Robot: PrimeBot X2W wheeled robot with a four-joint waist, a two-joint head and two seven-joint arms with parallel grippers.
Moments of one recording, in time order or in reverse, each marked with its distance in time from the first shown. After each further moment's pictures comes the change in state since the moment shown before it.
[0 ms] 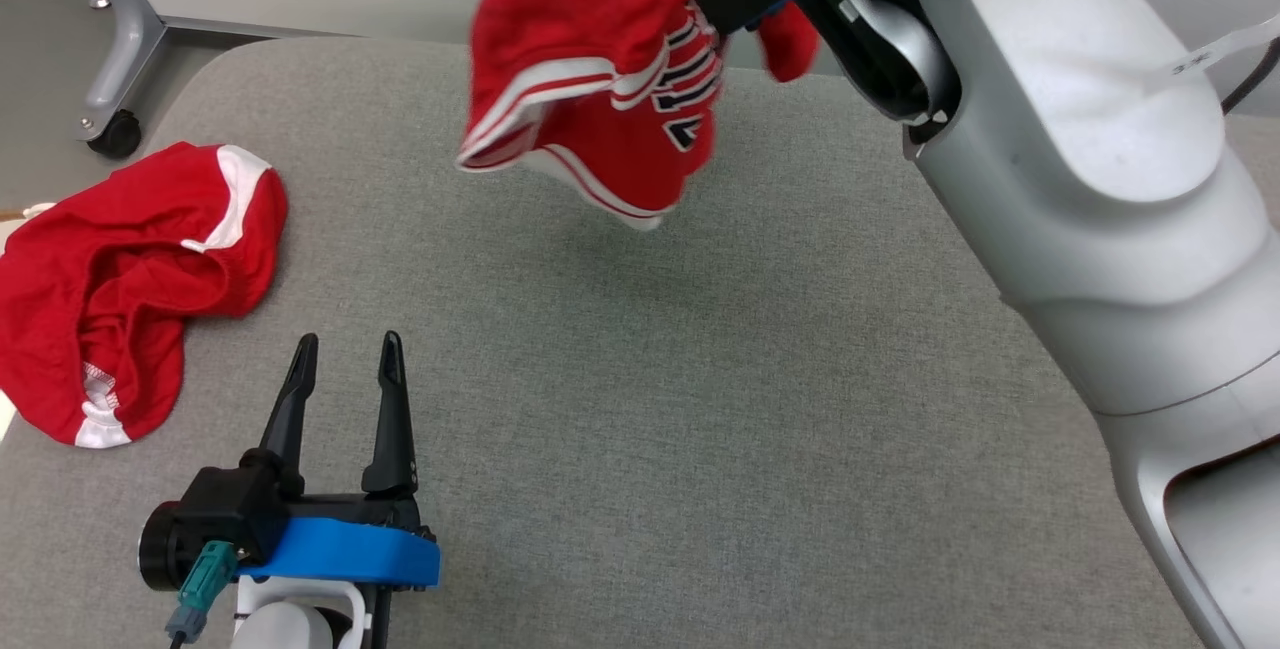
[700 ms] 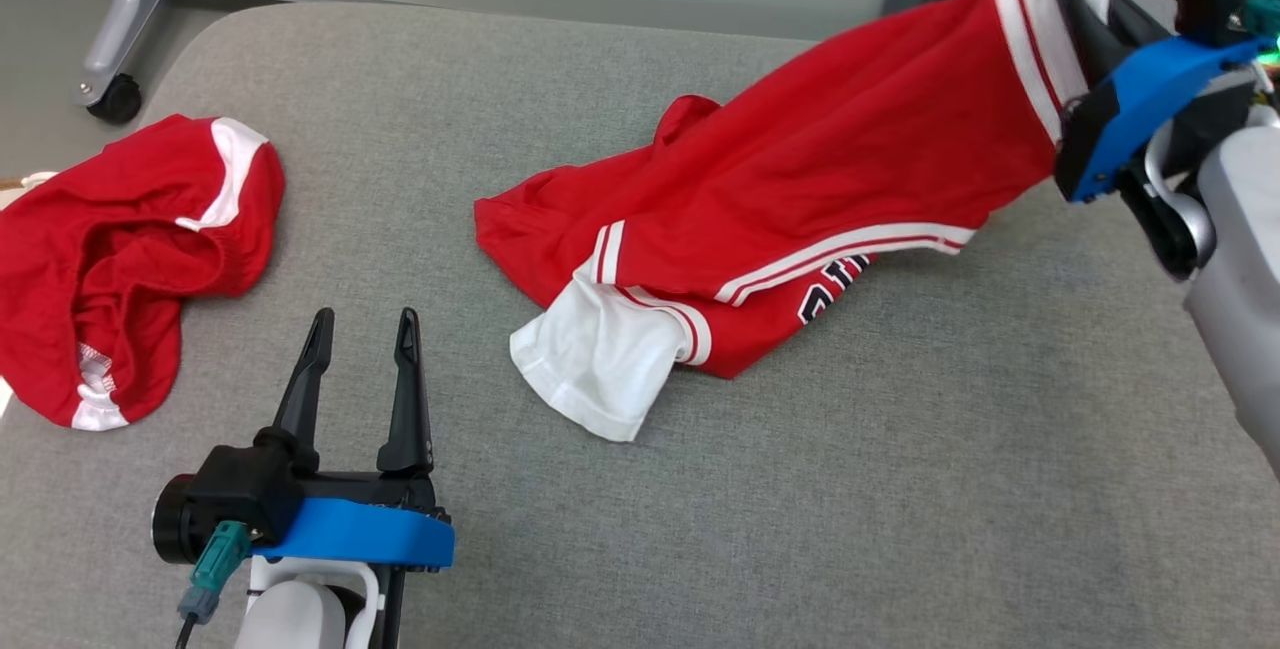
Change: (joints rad) left arm -0.030 -0.012 -0.013 -0.009 0.008 -0.008 0.000; right arm 0.264 -0.312 -0.086 0.355 -0.009 0.000 0.017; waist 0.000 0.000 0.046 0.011
